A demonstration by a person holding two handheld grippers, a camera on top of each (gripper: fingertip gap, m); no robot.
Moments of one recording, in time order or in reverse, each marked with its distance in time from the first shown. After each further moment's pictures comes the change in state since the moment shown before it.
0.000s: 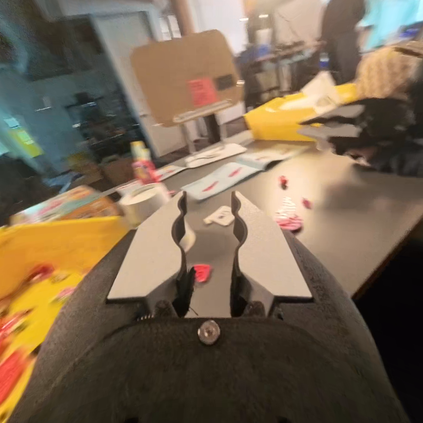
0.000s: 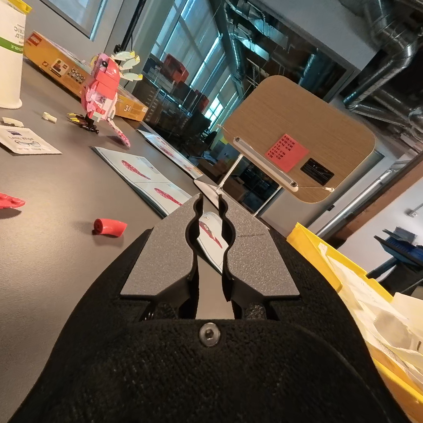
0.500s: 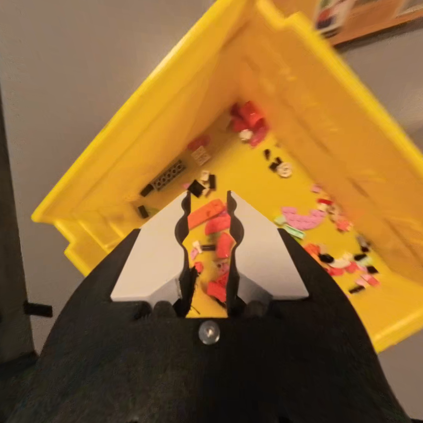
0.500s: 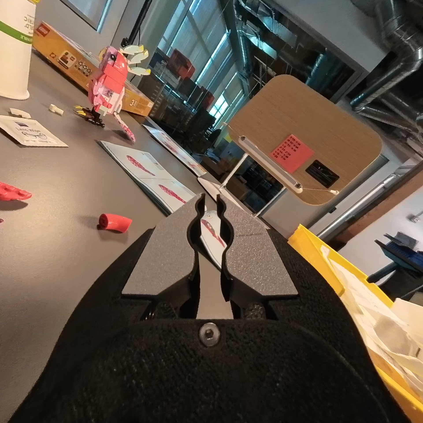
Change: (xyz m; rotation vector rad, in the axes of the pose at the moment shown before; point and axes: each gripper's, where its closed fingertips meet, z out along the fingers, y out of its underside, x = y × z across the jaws) left arm -0.327 0.163 -0.002 -1.216 -0.454 -0.463; right arm -0.006 0.002 0.001 -0.016 -0.024 -0.031
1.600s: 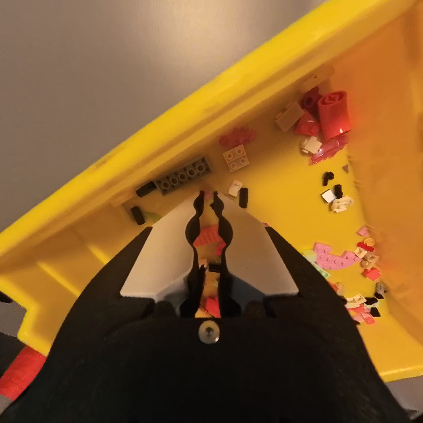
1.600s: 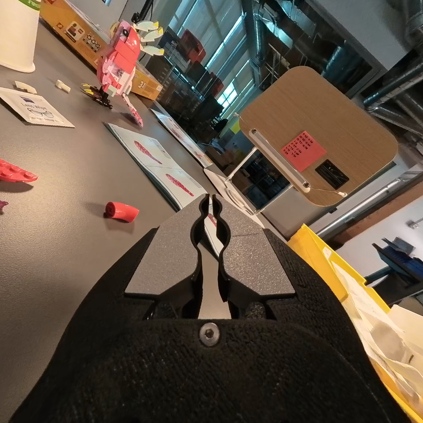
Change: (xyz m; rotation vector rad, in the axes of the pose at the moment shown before) left arm -0.024 0.021 0.059 -0.294 0.007 -0.216; right arm -0.011 0.007 0.003 -0.047 -0.040 -0.059
